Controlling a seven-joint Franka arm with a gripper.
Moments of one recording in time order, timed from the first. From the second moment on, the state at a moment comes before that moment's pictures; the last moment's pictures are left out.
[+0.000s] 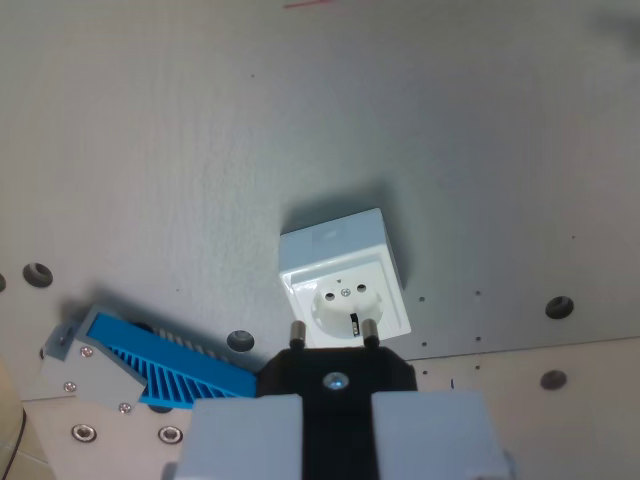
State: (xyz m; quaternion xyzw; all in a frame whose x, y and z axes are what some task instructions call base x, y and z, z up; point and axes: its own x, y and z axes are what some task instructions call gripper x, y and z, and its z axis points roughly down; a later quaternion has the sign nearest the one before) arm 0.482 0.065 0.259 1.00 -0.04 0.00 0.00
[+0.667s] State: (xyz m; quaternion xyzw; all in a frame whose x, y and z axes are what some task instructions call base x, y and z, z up) arm 0.480 0.065 0.256 1.00 -0.04 0.00 0.00
